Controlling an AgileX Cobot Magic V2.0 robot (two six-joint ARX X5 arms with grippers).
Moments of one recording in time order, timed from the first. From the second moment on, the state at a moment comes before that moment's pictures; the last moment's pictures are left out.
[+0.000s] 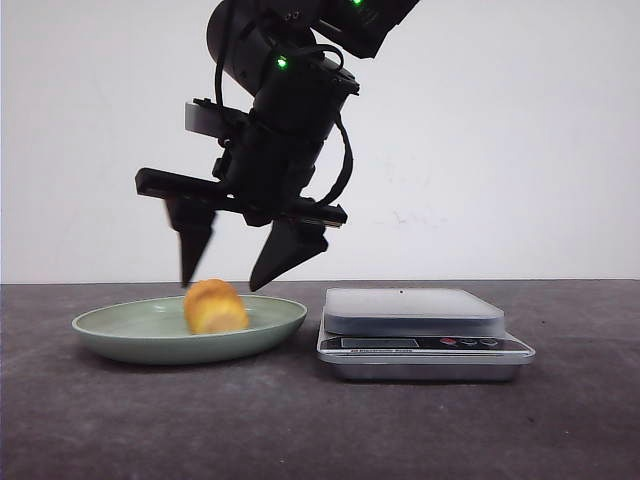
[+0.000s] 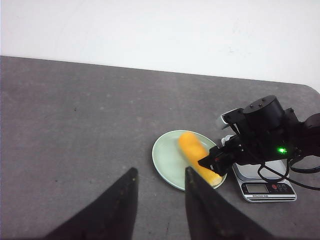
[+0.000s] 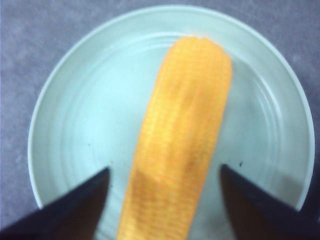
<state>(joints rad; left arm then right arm) -0.19 0.41 1.47 -1.35 0.00 -0.18 0.83 1.97 1.42 -0.28 0.02 0.32</state>
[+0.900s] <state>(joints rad) -0.19 0.41 1.47 -1.35 0.00 -0.18 0.76 1.09 1.43 -0.79 0.28 0.10</state>
